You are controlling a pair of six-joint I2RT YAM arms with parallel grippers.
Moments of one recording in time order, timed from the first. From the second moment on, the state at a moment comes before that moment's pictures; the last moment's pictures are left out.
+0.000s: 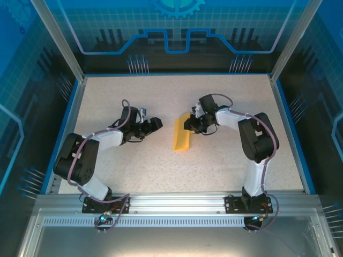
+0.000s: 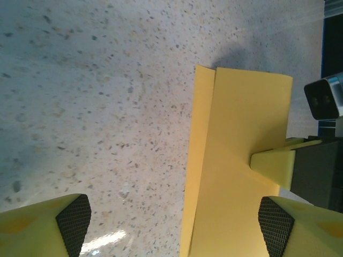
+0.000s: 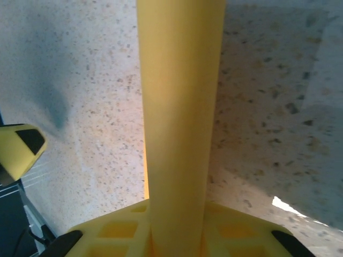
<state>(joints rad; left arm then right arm) -0.27 1.62 0.77 0.08 0.47 -0.77 0.37 1.95 1.22 -0.41 -0.58 0.57</state>
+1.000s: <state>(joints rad) -0.33 1.69 0.84 0.08 0.47 -0.77 0.41 2.05 1.36 -0.64 -0.45 0.44</state>
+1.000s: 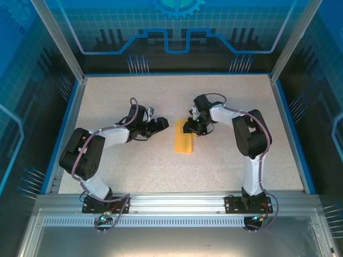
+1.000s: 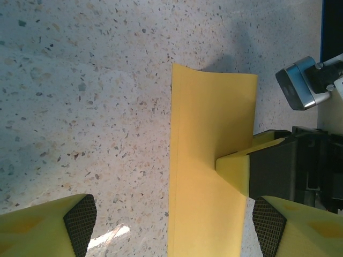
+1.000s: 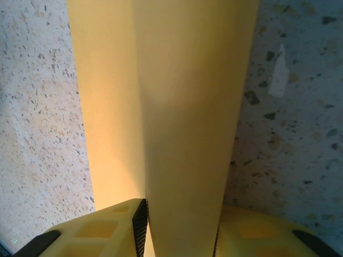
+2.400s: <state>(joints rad) -0.33 1.70 0.84 0.08 0.45 -0.77 0.46 2.13 1.52 -0.82 -0.34 0.45</state>
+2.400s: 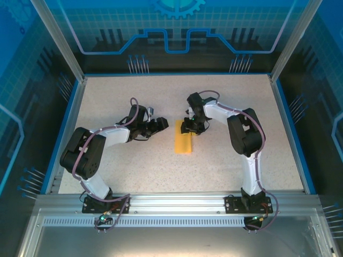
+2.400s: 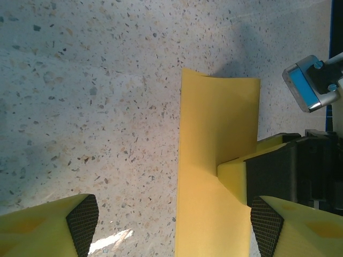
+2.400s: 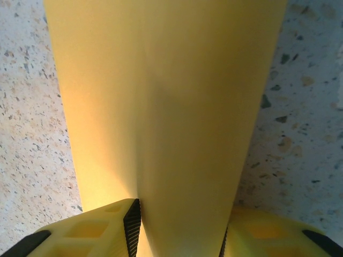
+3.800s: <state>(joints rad) -0.46 1.89 0.98 0.10 0.61 -0.85 0.46 2.15 1.55 -0.86 -0.34 0.49</state>
